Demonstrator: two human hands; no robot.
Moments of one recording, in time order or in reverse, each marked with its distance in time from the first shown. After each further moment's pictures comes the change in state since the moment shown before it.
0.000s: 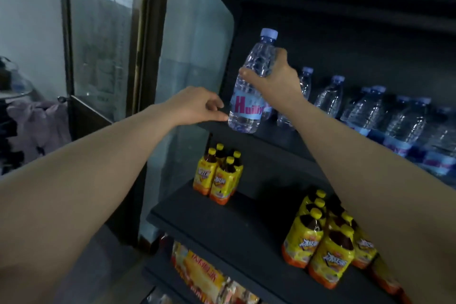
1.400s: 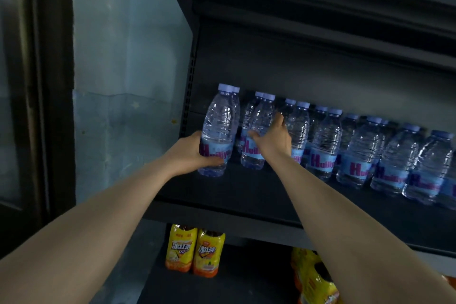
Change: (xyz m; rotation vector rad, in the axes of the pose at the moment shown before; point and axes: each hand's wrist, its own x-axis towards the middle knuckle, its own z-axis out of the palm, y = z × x) left_hand 0.211 -0.123 0.055 -0.442 -0.160 0.244; right_hand 0.129 0.124 0.119 -0.404 0.228 0.555
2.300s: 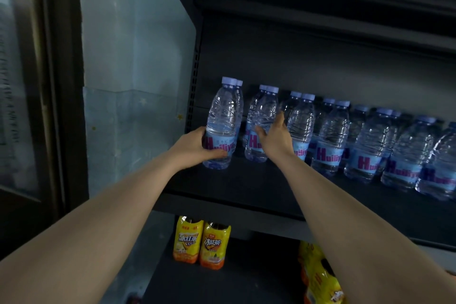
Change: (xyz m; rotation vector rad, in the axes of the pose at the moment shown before) left_hand -0.001 0.004 0.006 -0.046 0.018 -0.057; right_hand -0.001 0.016 0.010 0.122 -0.139 -0.036
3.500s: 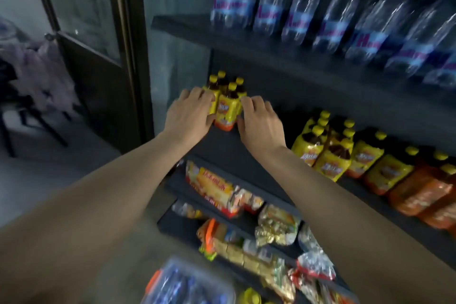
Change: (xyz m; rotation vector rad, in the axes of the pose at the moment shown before) left_hand -0.288 0.102 0.214 0.812 0.350 -0.207; right_hand -0.312 0.157 -0.060 -0.256 -0.029 -0.781
